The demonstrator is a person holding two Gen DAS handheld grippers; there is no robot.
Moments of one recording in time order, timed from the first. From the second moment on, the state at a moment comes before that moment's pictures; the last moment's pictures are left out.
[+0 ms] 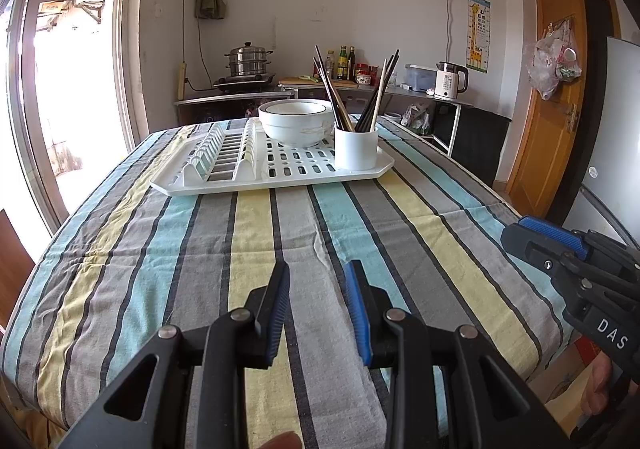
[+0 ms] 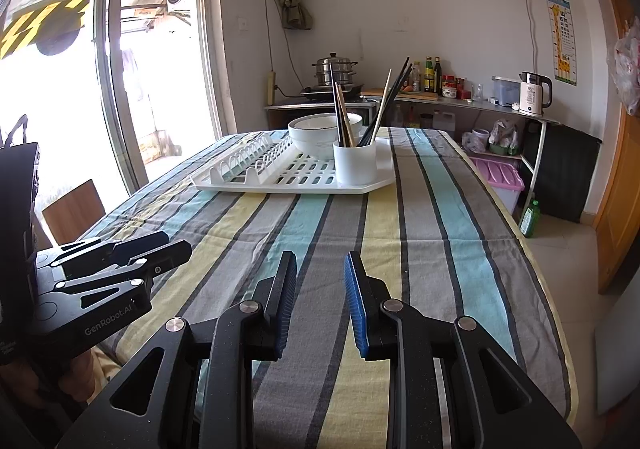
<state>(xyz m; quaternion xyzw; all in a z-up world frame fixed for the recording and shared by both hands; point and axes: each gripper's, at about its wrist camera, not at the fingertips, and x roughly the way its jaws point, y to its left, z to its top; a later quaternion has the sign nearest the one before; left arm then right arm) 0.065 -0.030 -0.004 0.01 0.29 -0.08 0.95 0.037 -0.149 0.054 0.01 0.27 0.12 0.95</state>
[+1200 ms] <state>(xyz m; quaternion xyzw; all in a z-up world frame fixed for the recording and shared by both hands) 0.064 -0.032 -0.006 0.00 0.29 -0.08 0.95 0.036 -0.147 0.052 0.01 0.27 0.12 0.95</state>
